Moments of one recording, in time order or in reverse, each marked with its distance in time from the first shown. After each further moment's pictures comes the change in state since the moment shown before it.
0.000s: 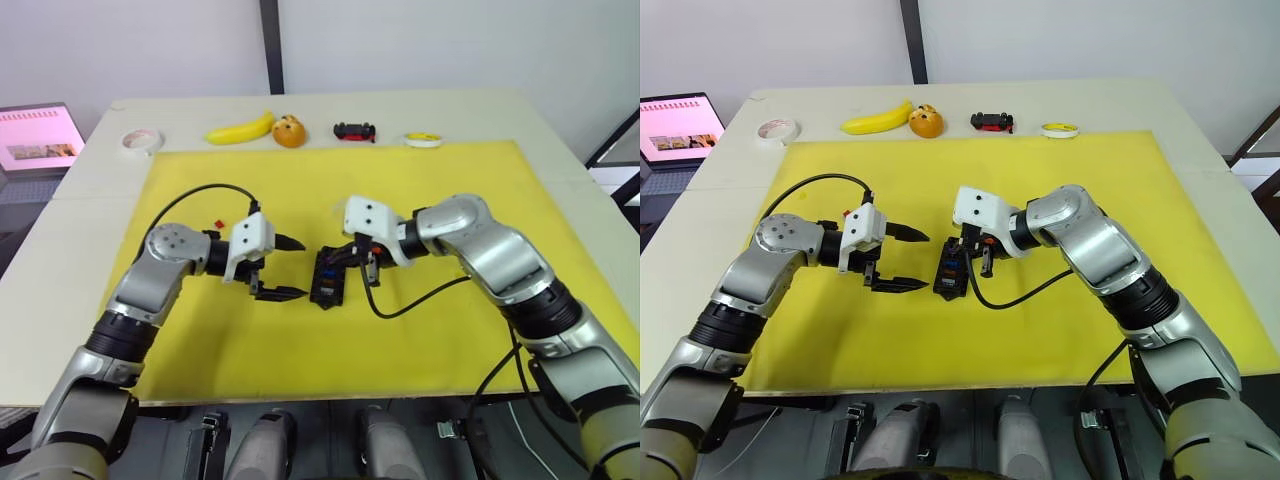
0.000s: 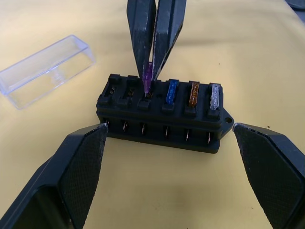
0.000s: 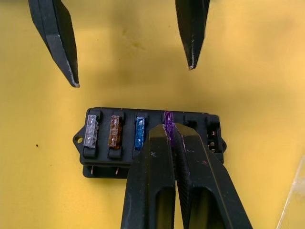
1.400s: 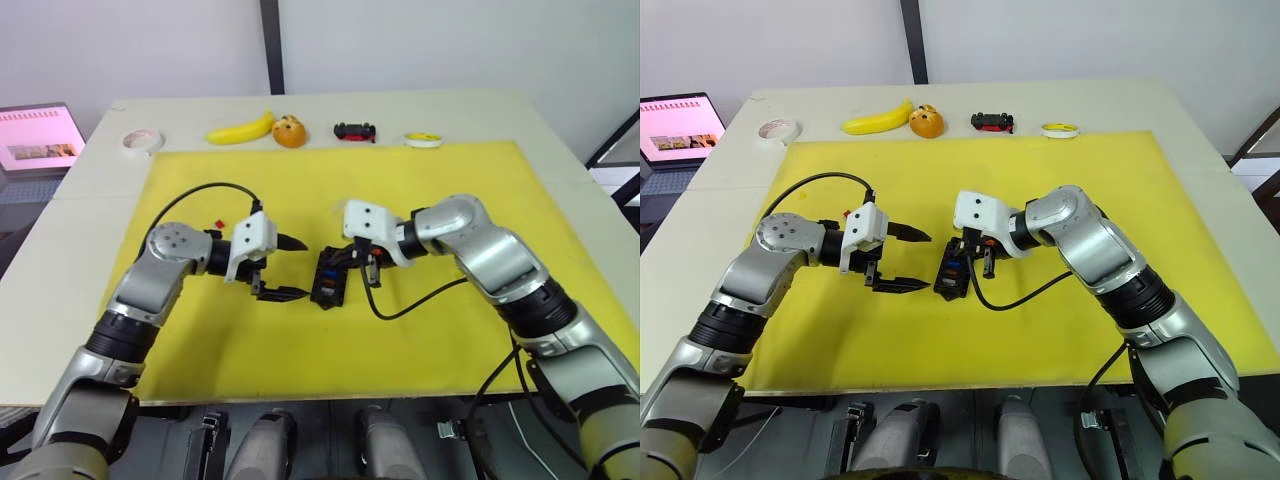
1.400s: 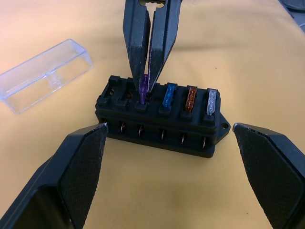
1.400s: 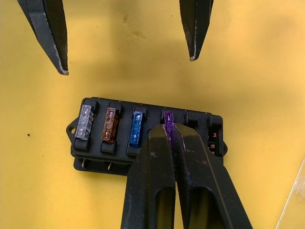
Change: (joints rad) left arm 0.000 -0.004 0.002 -0.030 -0.001 0.028 0.005; right arm 0.000 0.006 0.015 0.043 -0.059 -0.061 0.036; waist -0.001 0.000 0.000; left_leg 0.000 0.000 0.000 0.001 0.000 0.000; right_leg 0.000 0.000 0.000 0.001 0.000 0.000
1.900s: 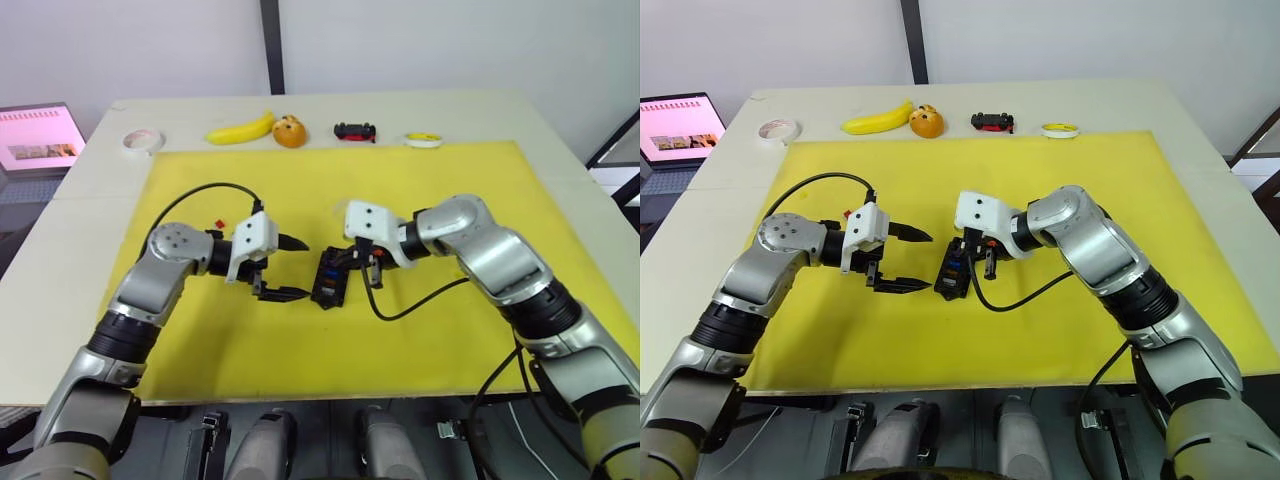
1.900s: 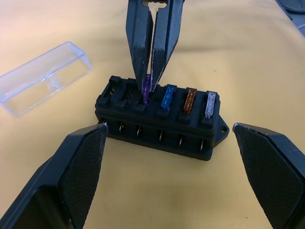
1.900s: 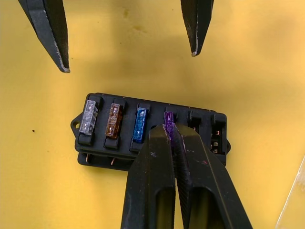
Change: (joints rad) left arm 0.000 -0.007 0.000 -0.001 0.000 0.000 0.000; right arm 0.001 -0.011 0.000 -0.035 0.001 0.057 0.001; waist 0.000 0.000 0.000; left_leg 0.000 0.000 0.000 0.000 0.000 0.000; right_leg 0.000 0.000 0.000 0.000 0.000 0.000
